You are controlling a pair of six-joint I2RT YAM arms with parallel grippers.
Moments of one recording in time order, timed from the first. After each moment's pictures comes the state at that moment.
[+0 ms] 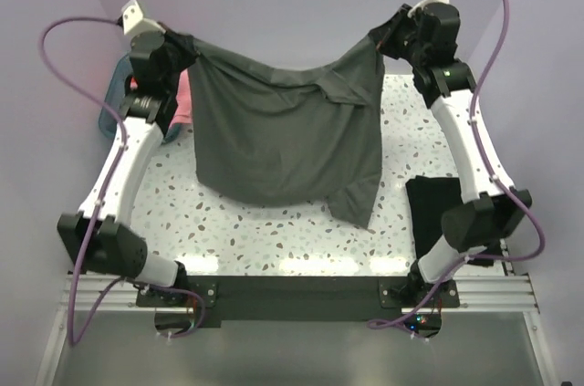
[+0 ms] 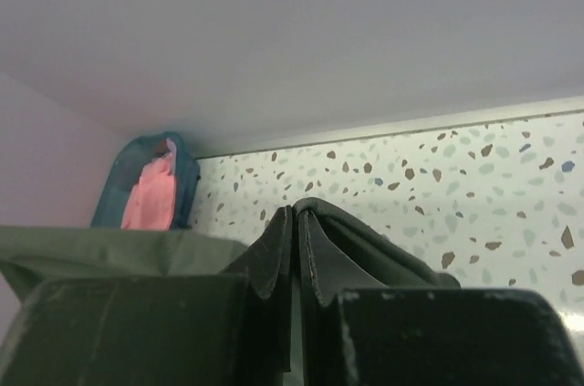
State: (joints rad) left arm -0.14 1.38 1.44 -0.11 -0.25 -0.63; right arm 0.19 1.60 1.82 -0.39 -0.08 0.54
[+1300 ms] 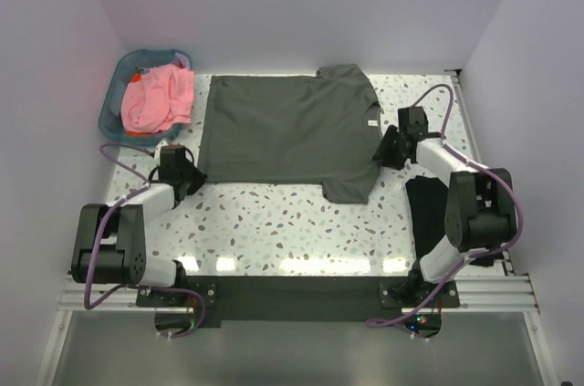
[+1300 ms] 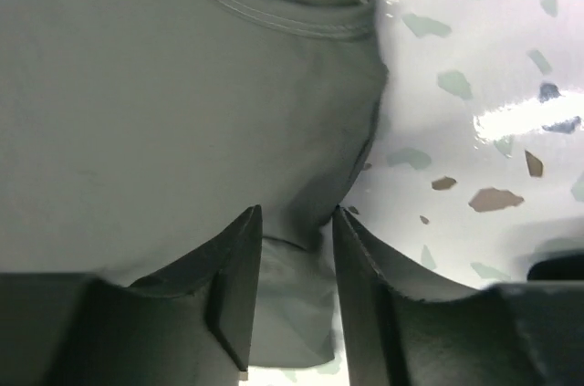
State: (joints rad) left arm 0.00 1.41 0.53 0.05 -0.04 -0.81; right arm 0.08 1.64 1.02 -0.37 -0.05 0.59
